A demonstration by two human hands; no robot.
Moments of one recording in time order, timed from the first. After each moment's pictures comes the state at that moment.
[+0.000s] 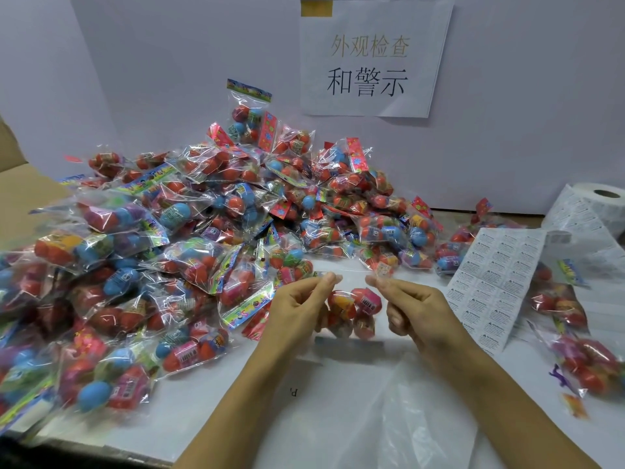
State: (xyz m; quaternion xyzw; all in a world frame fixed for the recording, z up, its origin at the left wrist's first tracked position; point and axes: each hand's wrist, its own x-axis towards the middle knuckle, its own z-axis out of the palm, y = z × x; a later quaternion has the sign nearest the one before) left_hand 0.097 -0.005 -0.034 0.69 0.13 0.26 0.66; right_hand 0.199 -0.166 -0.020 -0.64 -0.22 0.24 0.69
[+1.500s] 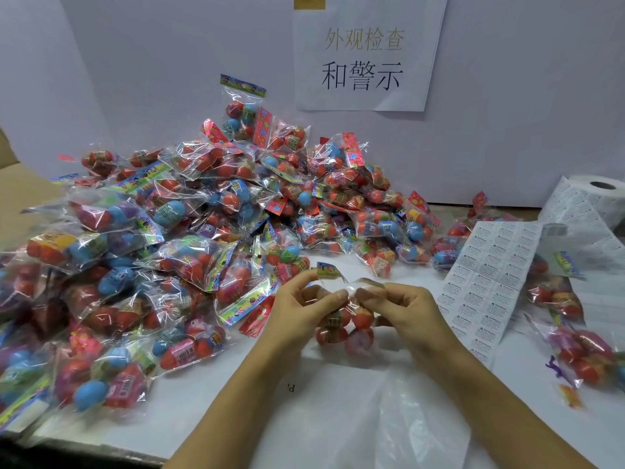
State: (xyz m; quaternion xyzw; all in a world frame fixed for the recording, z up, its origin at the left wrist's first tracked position) left_hand 0.103 -0.003 -0.048 0.61 0.10 0.20 0.76; right_hand 0.196 -0.162 -0.036 -0.67 -0.25 0.21 0.66
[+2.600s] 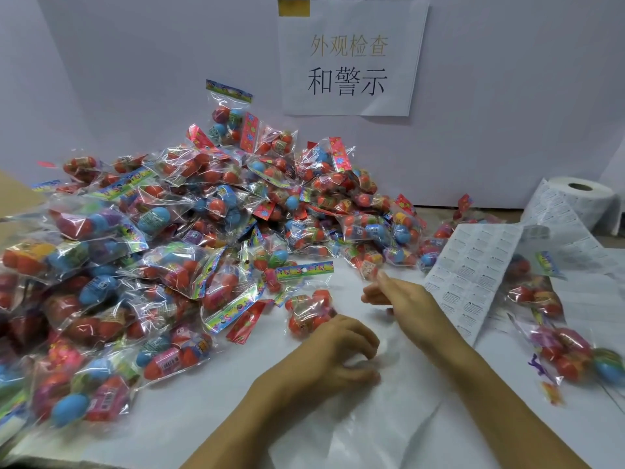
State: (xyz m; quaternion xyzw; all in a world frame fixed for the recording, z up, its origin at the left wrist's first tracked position) left_hand 0.105 -0.031 -0.060 0.90 -0.09 0.07 0.42; right_hand 0.218 -0.175 -0.032 -0.81 -0.23 0.13 0.53
